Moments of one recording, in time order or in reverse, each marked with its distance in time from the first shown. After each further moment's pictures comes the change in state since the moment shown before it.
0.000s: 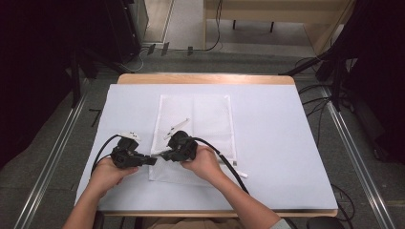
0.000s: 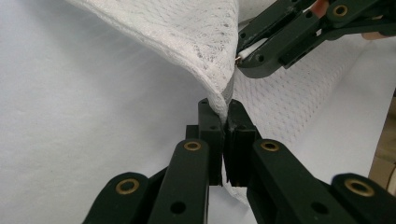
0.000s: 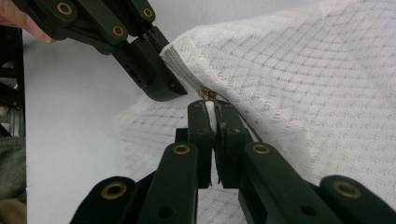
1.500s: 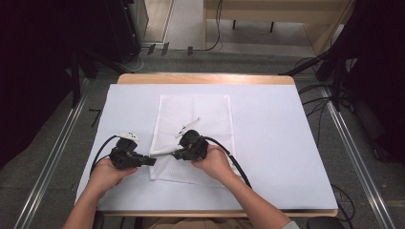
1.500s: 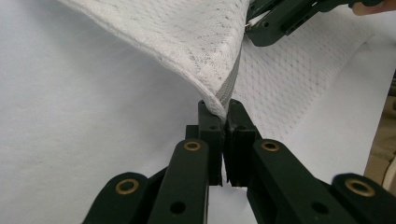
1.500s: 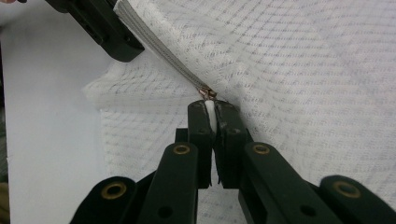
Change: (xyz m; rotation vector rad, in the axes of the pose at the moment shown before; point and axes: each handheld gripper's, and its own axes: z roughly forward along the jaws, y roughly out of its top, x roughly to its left) left arm 0.000 -0.003 -0.002 -0.011 -0.012 0.003; right arm -0.017 -0.019 -0.017 0.027 -0.032 0.039
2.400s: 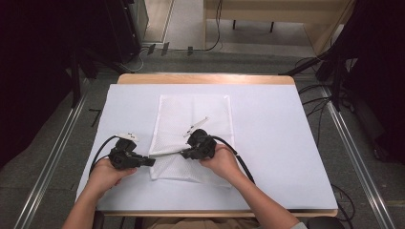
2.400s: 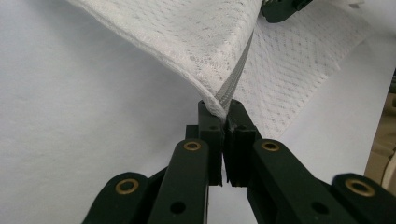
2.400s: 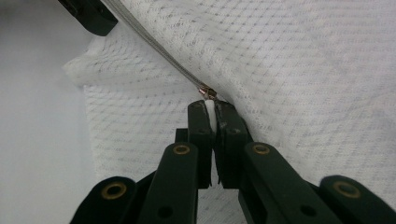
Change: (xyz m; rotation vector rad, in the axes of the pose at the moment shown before) left arm 0.004 -0.003 0.000 0.012 -0.005 -0.004; right arm -0.012 -0.013 -0.014 0.027 -0.029 0.019
